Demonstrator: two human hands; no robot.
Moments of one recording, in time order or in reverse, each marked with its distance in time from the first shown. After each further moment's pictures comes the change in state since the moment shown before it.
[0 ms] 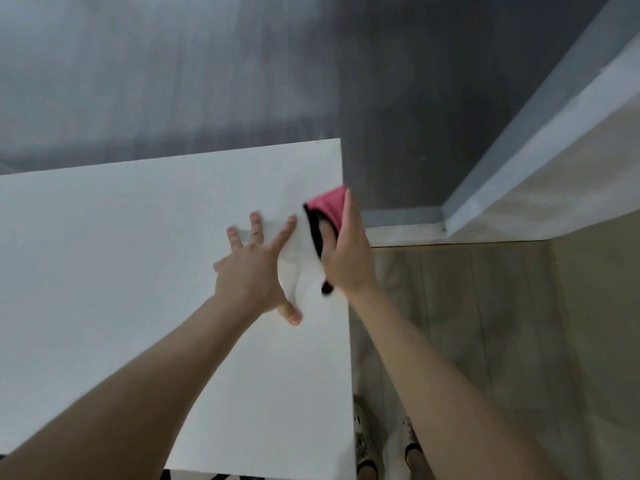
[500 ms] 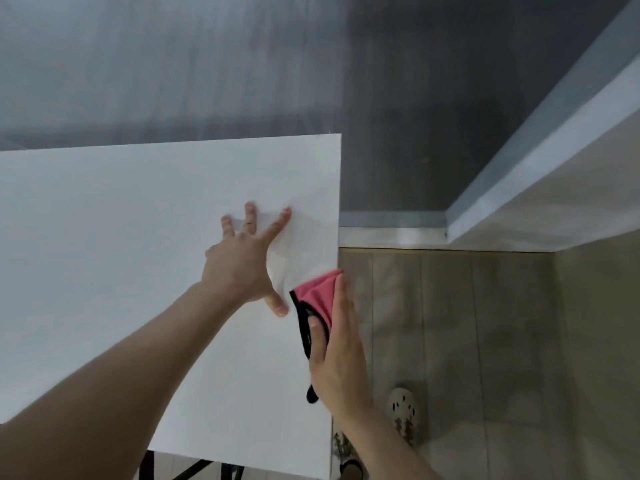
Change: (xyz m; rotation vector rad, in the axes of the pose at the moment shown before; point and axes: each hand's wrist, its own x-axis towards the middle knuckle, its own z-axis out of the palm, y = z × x) left_hand -0.002 0.001 0.002 -0.023 0.016 -0.027; right_hand -0.149 0.019 -0.010 0.026 -0.102 0.040
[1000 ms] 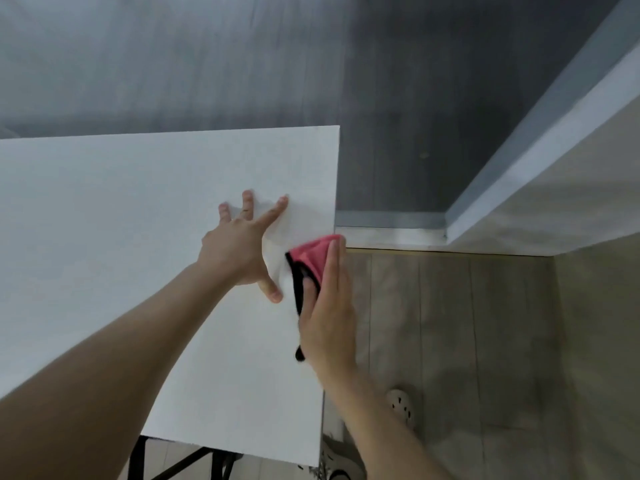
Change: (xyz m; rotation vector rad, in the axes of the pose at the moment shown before) left_hand 0.005 -0.002 0.004 -0.025 0.007 -0.007; right_hand 0.034 -0.005 0.007 -0.087 0.104 -0.105
